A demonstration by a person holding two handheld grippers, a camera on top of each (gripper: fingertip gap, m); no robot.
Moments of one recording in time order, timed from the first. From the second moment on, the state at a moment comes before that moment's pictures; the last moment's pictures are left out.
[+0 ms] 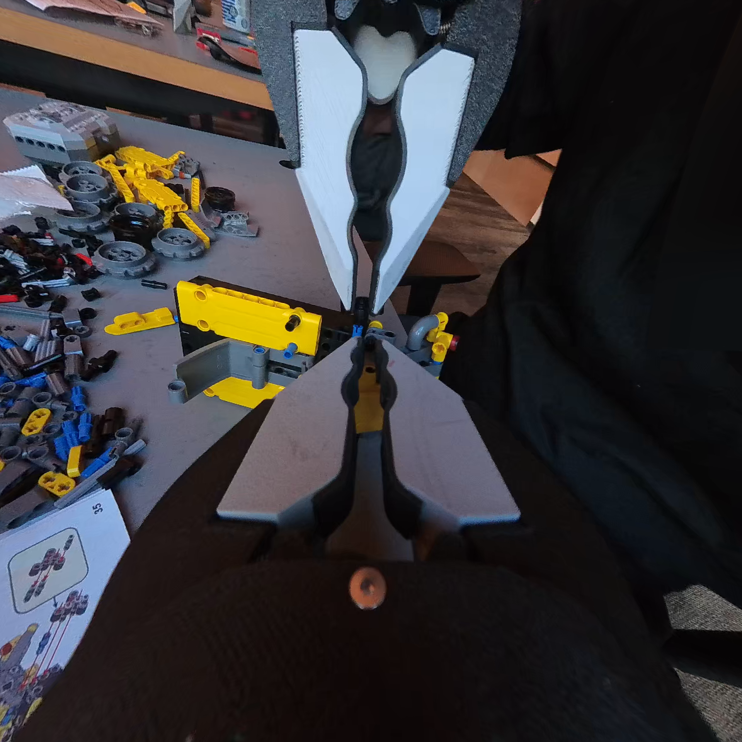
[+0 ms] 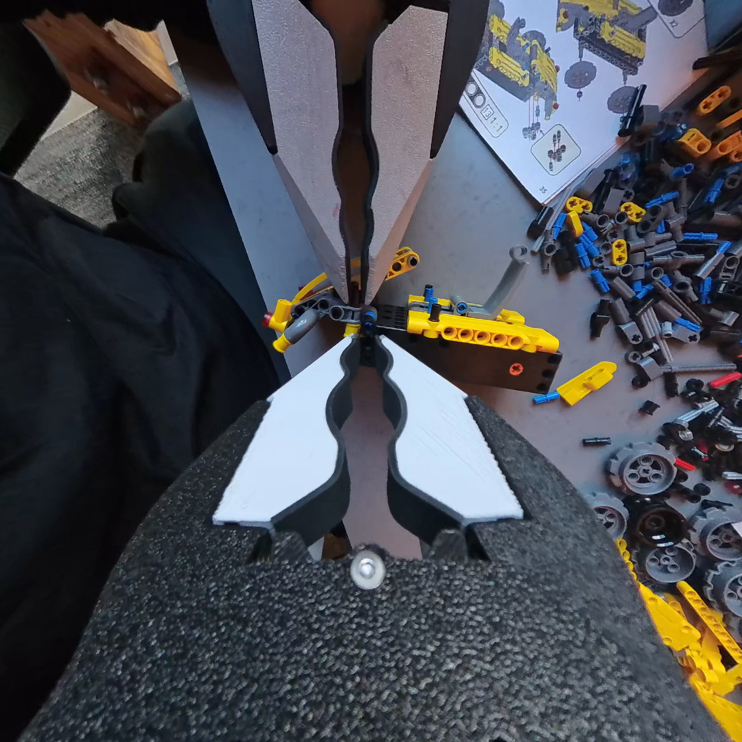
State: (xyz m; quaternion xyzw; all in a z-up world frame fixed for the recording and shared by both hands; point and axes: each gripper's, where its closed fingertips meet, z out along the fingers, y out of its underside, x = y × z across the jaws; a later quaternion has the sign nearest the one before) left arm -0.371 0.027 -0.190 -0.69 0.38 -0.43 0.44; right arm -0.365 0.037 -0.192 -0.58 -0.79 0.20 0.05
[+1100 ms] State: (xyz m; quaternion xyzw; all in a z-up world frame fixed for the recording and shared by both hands) left arm -0.369 0.030 -0.193 -0.71 0.37 -0.41 0.45; right arm -0.365 0.040 -0.201 -0.49 -0.87 0.04 0.03
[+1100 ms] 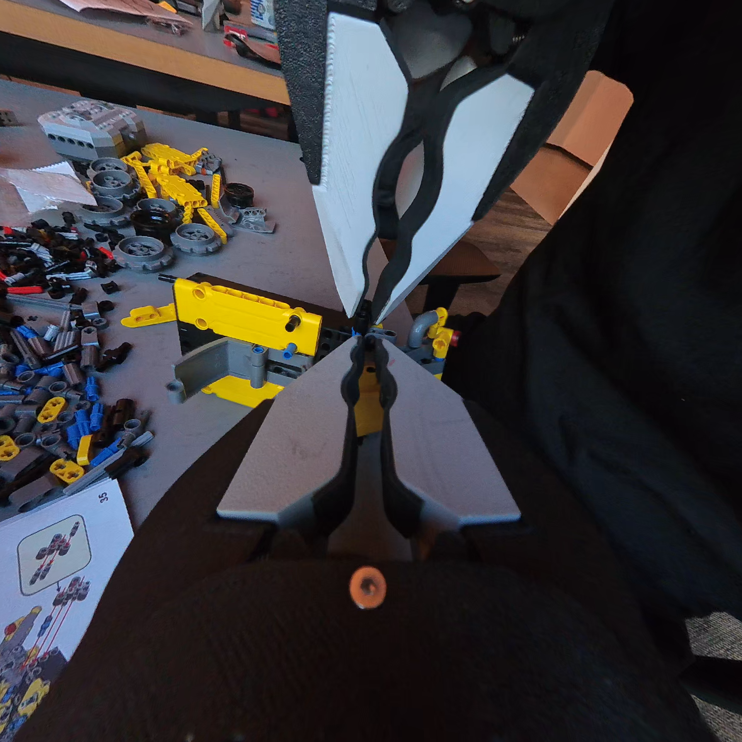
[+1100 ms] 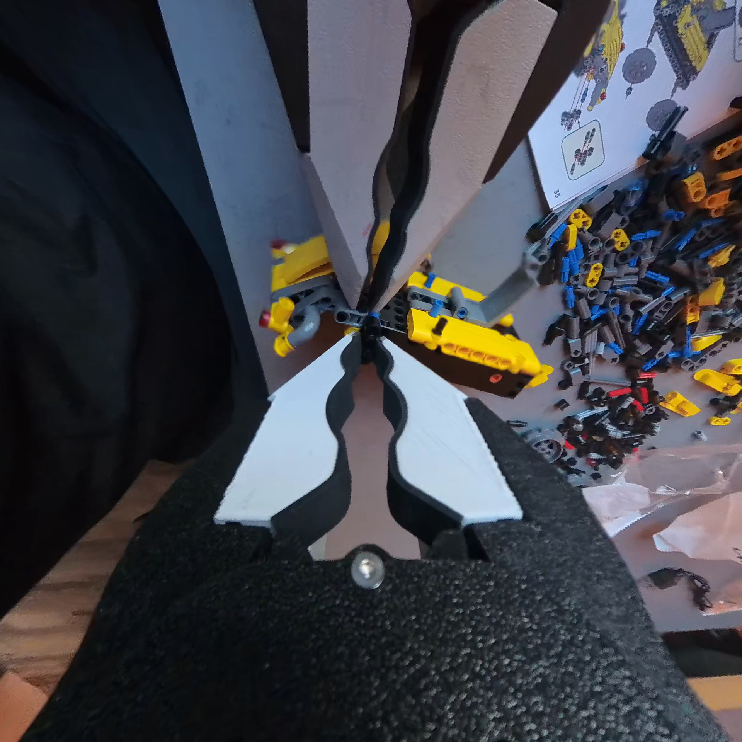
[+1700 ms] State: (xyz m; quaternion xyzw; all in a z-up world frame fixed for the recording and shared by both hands) left arm -0.369 0.030 -0.193 -0.70 0.37 -0.41 0.45; right arm -0.363 0.050 -0.180 -0.52 -0.83 0.15 0.09
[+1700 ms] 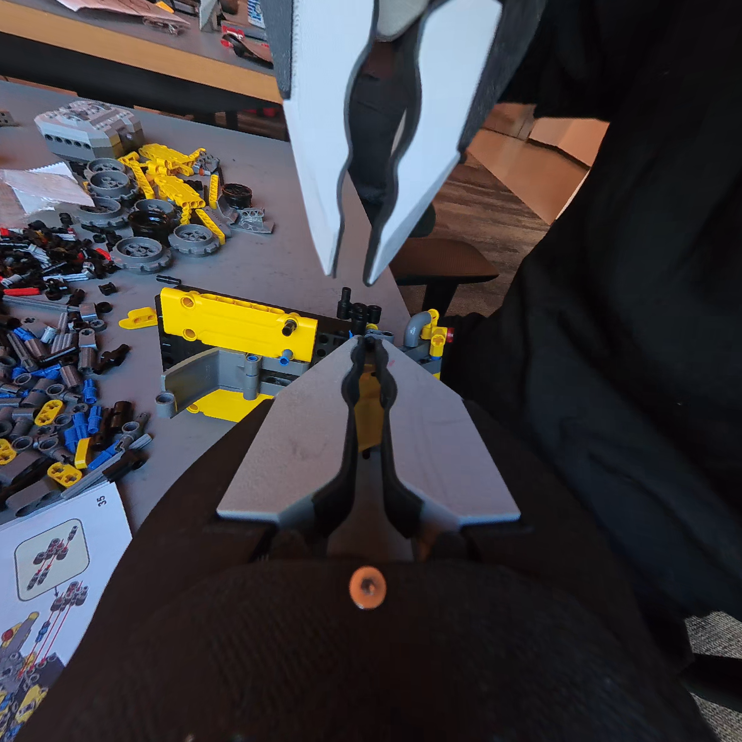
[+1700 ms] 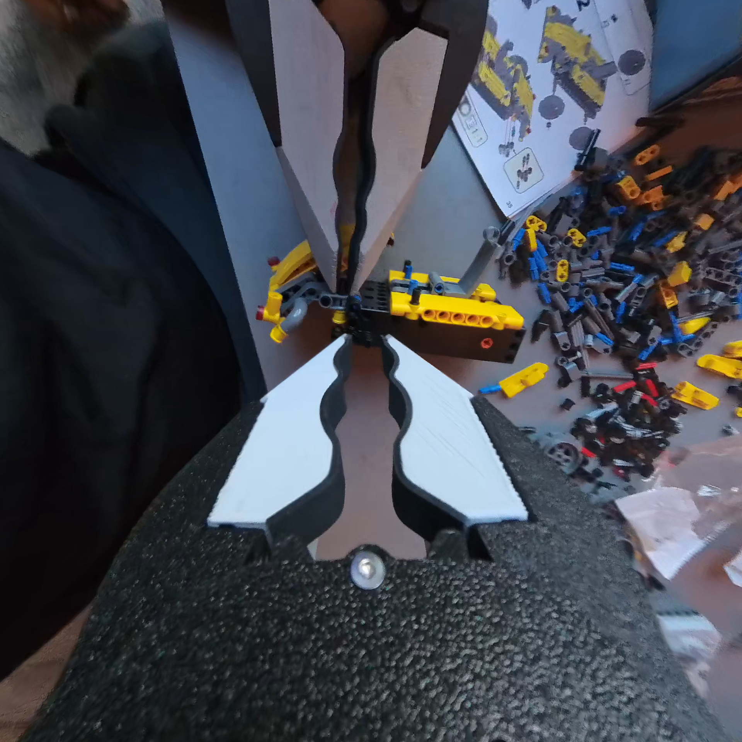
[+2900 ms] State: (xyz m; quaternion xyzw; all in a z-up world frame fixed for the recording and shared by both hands) left arm -0.370 0.031 -0.194 -0.71 0.37 -0.40 0.45; right arm -0.378 0.062 -0.162 -0.54 -0.79 0.23 0.17
